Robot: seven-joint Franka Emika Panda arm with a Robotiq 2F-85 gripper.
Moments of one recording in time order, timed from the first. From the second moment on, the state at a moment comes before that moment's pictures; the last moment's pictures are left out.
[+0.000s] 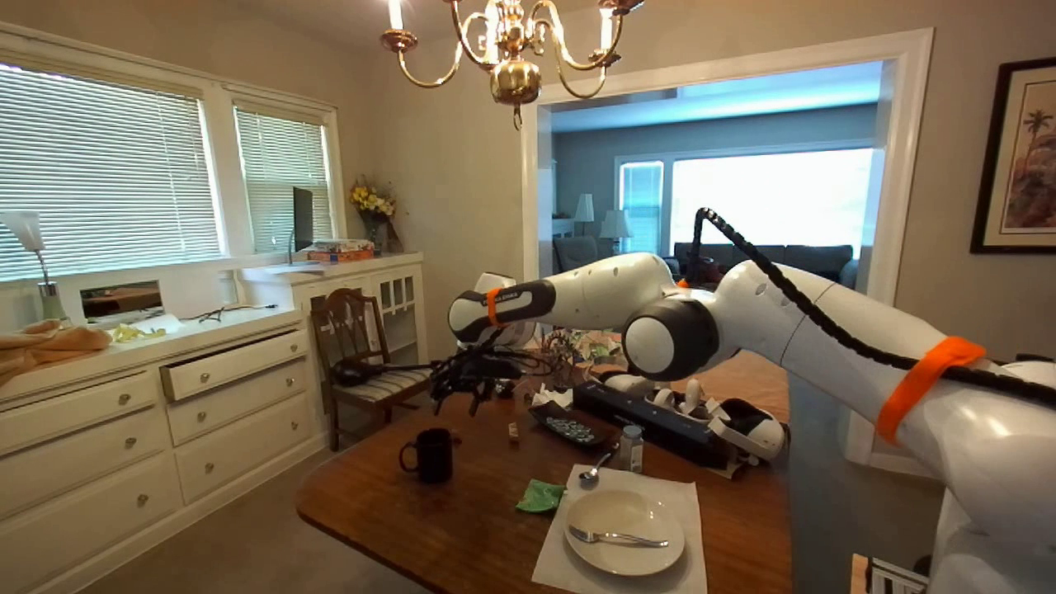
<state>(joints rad) -0.18 1.20 0.06 -0.71 0.23 2.13 0.09</state>
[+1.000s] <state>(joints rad) -0.17 1.33 0.01 -0.58 0.21 2.13 0.18</state>
